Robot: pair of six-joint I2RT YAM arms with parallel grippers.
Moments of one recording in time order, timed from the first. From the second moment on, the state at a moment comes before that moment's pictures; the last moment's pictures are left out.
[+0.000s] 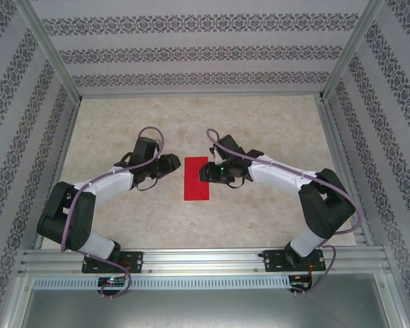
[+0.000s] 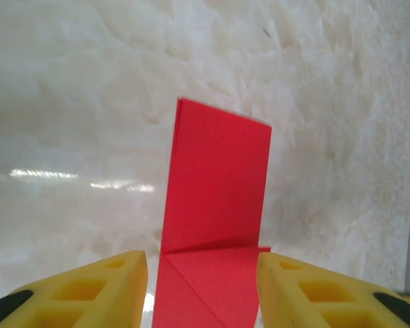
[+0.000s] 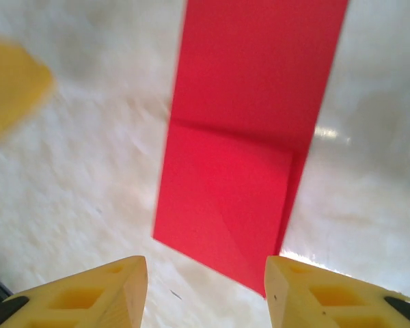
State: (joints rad) left arm -0.39 1.49 0.76 -0.08 0.33 -0.85; right arm 0.66 1.63 1.06 -0.44 -0.29 0.59
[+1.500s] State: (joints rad) left arm -0.58 1.58 0.66 0.07 0.33 -1.04; right arm 0.56 1.89 1.07 -0.26 -0.47 0.56
